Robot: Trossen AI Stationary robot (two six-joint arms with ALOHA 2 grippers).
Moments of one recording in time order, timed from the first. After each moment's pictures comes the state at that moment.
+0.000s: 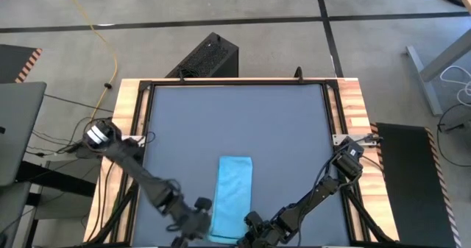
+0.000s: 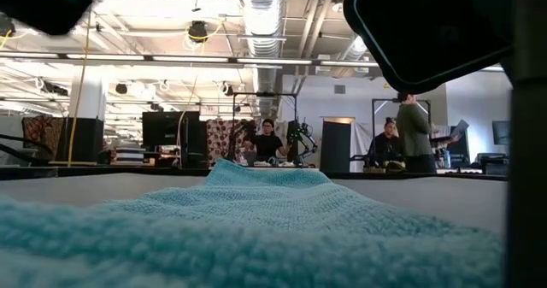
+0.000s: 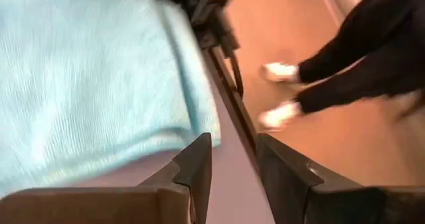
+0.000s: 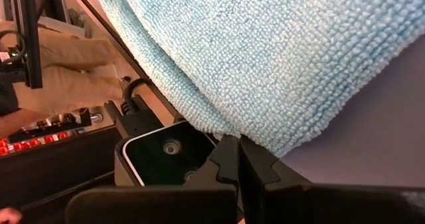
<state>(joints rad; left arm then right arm) -0.71 1.74 1.11 -0.15 0.07 -0.38 0.77 2.23 1.50 -0.04 0.19 1.75</state>
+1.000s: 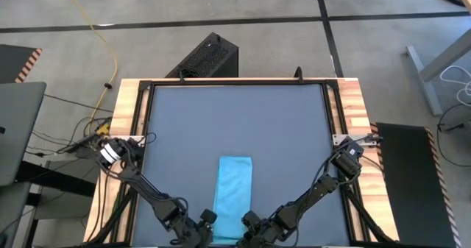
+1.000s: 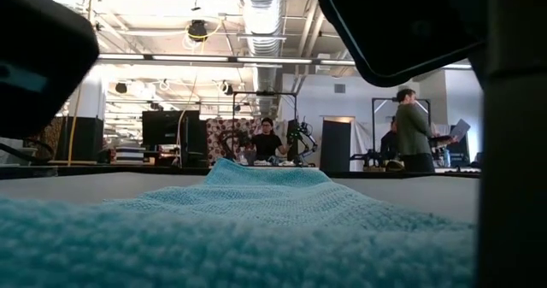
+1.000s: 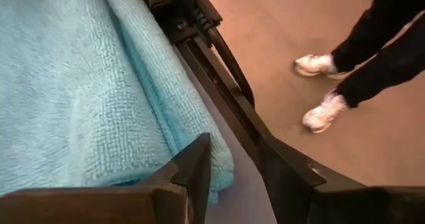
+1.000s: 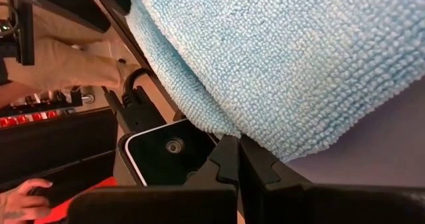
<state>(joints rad) -0.80 1.97 1.11 0.12 -0.07 -0.27 0.74 2.23 1.50 -0.04 0.14 1.64</state>
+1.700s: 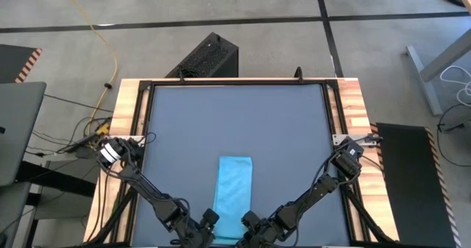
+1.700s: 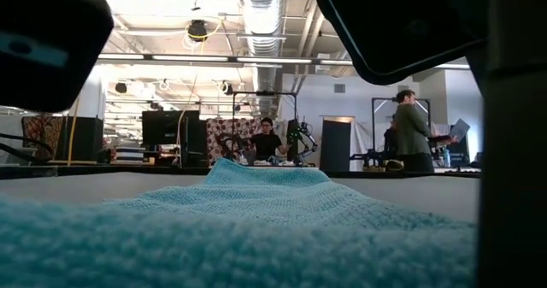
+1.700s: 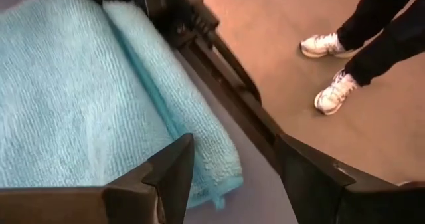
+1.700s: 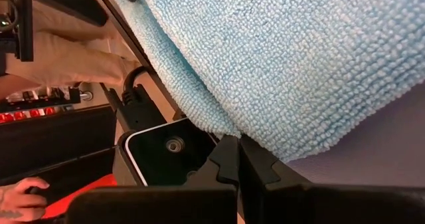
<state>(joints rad) -0.78 1.97 1.15 0.02 -0.07 -0.14 0.74 2.23 1.50 -0.04 0.13 1.62</state>
